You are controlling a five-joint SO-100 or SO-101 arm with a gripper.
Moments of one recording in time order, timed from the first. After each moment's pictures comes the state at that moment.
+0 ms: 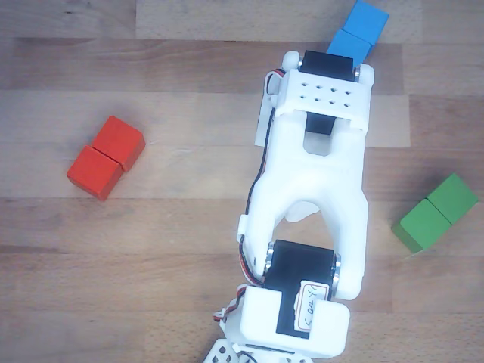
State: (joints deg) arm 7.7 89.5 117.2 80.6 -10.5
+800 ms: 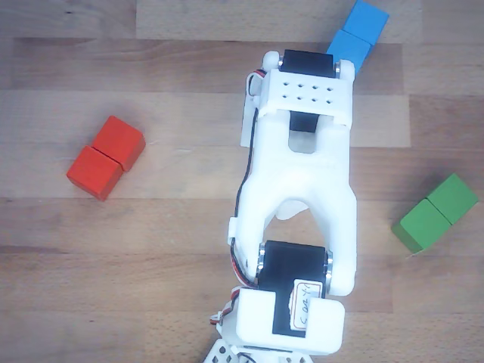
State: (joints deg) arm 4.2 89.5 117.3 80.3 -10.9
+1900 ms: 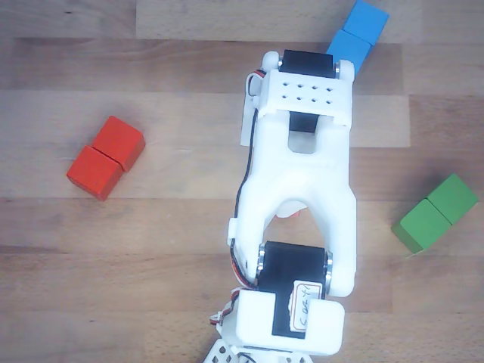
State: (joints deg) arm 4.1 90.0 117.4 79.2 -11.0
